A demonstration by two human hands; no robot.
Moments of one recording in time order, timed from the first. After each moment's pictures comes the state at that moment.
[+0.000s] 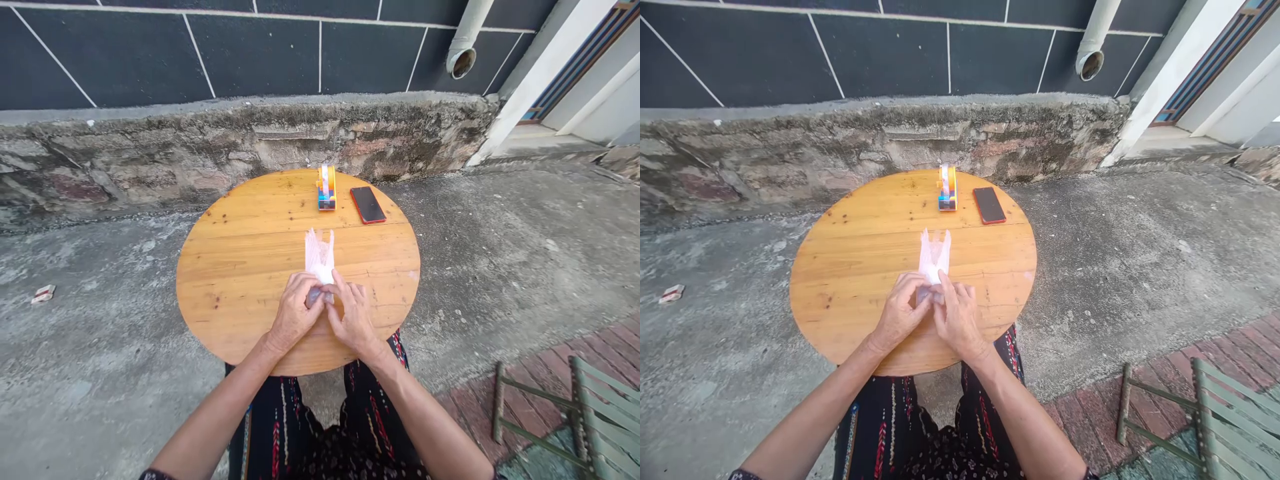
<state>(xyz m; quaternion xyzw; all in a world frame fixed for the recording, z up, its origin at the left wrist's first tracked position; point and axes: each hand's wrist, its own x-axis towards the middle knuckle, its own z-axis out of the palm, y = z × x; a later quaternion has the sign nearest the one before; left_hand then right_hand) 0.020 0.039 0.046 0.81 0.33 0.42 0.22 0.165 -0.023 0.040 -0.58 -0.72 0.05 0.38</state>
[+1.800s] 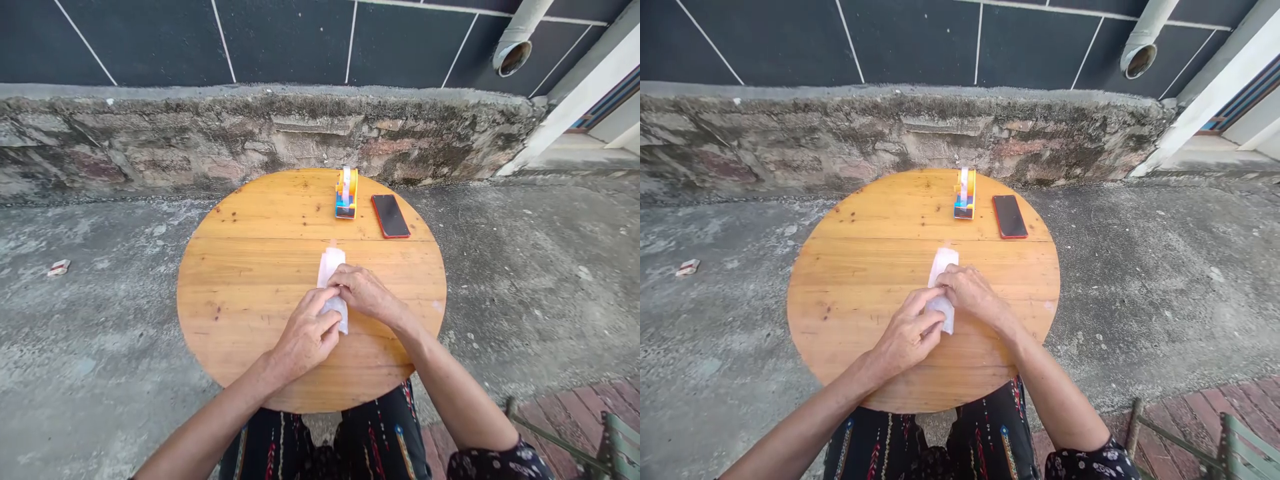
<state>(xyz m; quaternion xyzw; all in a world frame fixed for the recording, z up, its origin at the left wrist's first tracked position) 0.022 0.047 0.058 0.88 0.30 0.34 0.16 0.206 0.087 0.074 -0.47 -0.84 0.18 0.21</state>
